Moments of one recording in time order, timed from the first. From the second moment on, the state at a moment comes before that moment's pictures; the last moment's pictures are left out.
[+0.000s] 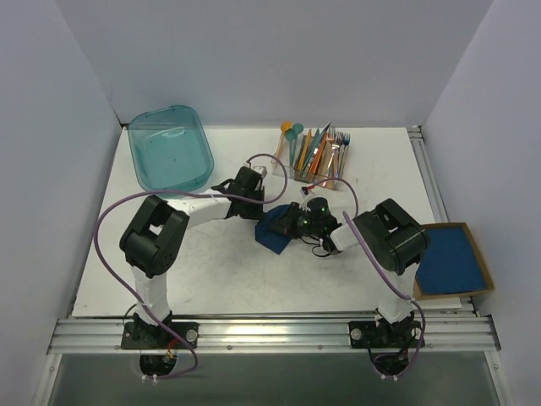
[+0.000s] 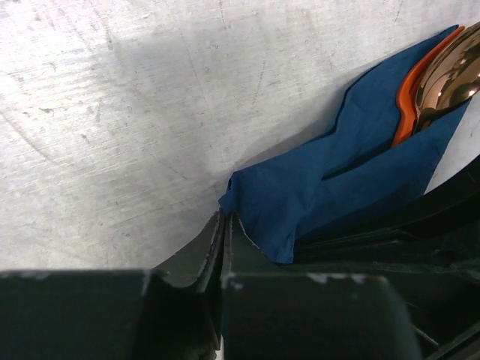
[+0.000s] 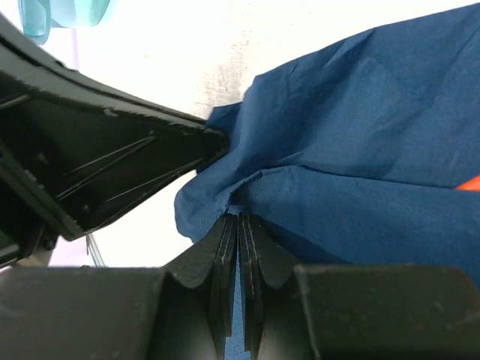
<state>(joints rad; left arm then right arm) -0.60 1.93 1.21 -0.20 0.04 -0.48 0.54 1.92 0.65 0.78 -0.38 0.94</state>
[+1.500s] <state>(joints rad) -0.71 1.75 1.14 -0.14 0.01 -0.48 0.54 1.75 0.59 0.63 -0.28 0.92</state>
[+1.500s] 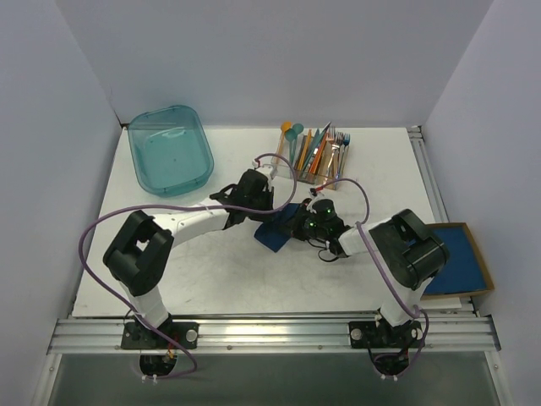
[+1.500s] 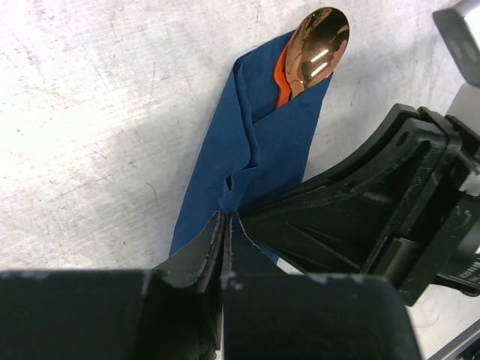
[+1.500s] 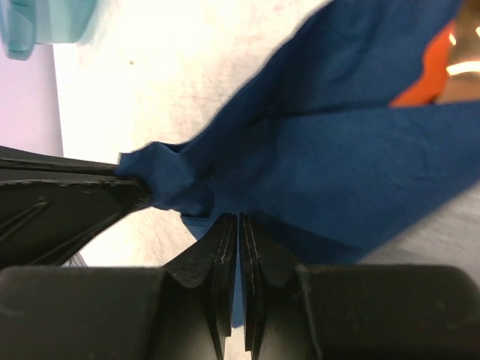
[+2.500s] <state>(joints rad) -0.82 1.73 1.06 -0.03 -0.06 -0.53 0.49 1.62 0.52 0.49 -0.21 0.97</state>
